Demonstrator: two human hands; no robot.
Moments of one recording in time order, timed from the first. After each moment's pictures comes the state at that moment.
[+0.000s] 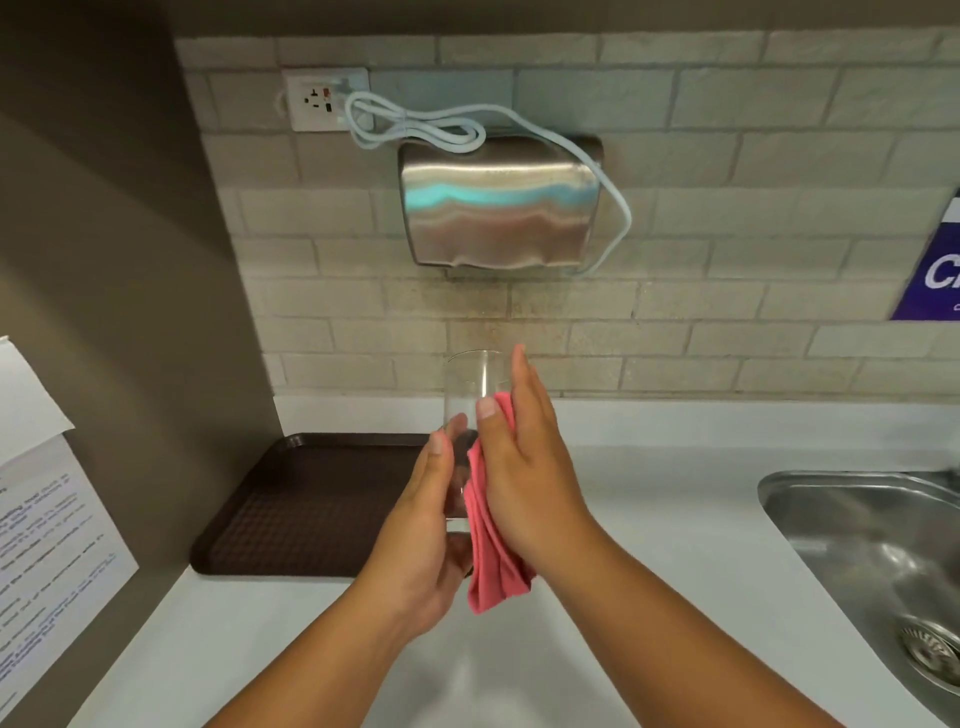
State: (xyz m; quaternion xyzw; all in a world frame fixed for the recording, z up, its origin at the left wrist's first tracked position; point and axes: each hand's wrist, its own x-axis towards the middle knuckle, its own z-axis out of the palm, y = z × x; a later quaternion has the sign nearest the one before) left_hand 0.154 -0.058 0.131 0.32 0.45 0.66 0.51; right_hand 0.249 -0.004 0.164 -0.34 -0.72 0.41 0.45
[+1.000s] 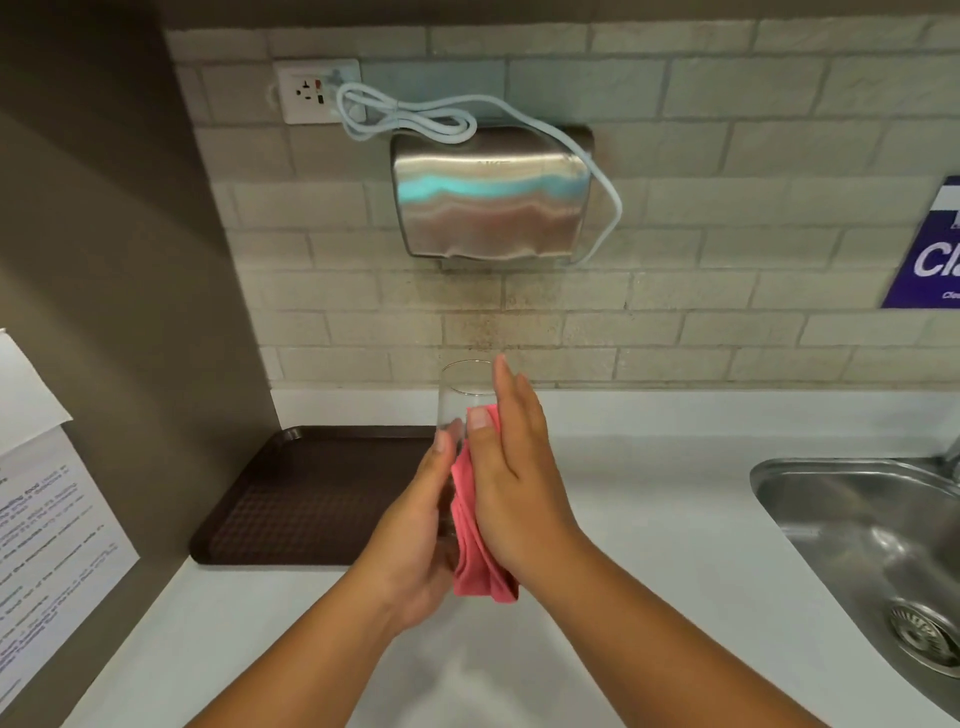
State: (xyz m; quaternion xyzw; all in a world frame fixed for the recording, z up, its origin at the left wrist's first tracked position) left_hand 0.152 -0.063 0.126 0.32 0.44 0.62 0.57; right_hand 0.249 -0.014 0.143 -0.34 -0.73 0.40 0.43
